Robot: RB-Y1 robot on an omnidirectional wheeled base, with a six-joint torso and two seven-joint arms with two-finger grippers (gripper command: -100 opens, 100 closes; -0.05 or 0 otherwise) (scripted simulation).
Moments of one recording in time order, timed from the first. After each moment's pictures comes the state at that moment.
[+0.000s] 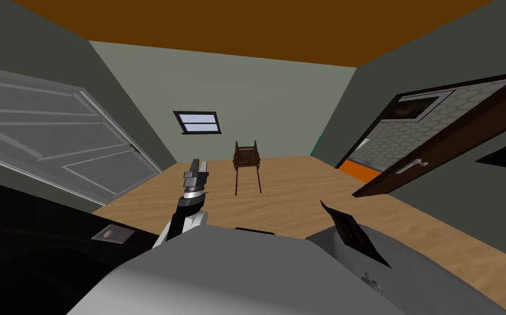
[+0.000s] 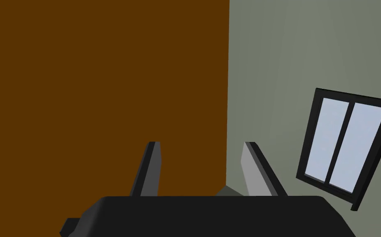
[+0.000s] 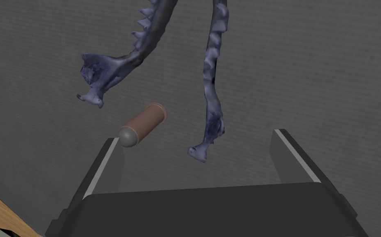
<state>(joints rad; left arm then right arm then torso) 0.51 0.05 0.07 -2.29 0.02 -0.57 -0.01 0.58 -0.98 0.19 -0.72 1.22 -0.34 0.39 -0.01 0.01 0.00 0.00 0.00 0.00</state>
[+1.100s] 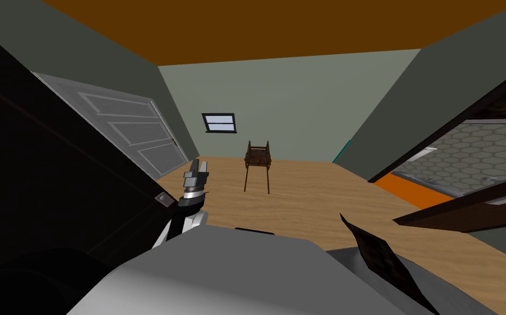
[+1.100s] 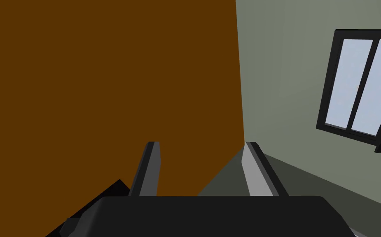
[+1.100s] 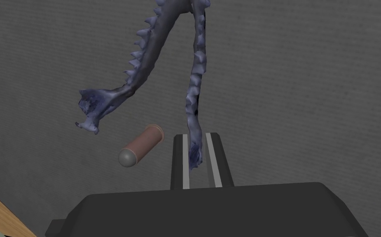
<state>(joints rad) 0.51 0.05 0.07 -2.29 0.02 -0.57 -0.01 0.70 -0.87 0.04 -0.58 1.03 -0.36 0.60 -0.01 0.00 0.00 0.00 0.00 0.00</state>
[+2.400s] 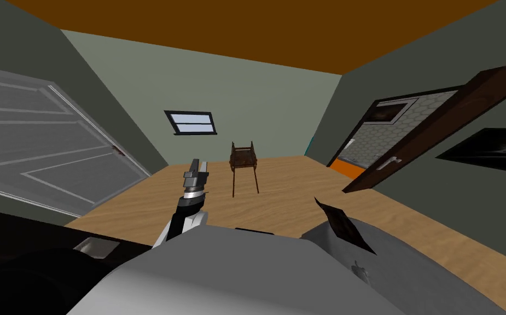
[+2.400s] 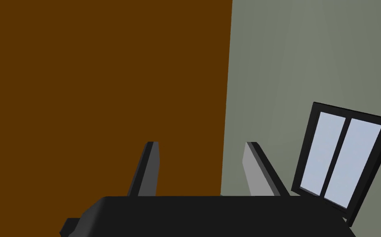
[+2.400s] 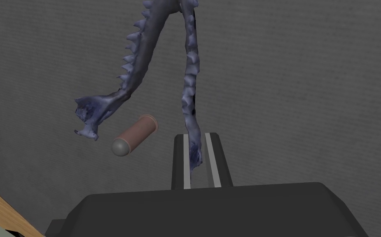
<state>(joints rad) 0.51 0.05 0.07 -2.29 0.02 -0.57 -0.01 0.57 -1.01 0.21 -0.74 1.24 -0.34 0.37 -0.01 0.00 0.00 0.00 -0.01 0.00</state>
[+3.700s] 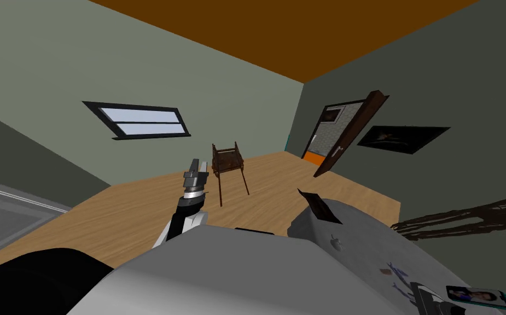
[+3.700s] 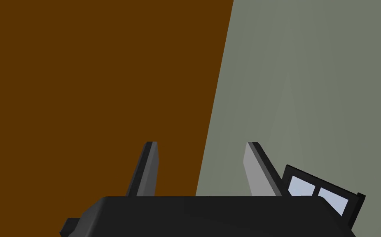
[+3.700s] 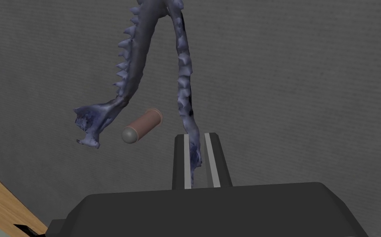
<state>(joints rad) 0.51 0.05 0.07 -2.29 0.02 -0.57 -0.01 0.40 -1.14 0.37 -0.87 1.47 -0.35 0.17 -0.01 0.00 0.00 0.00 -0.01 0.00</state>
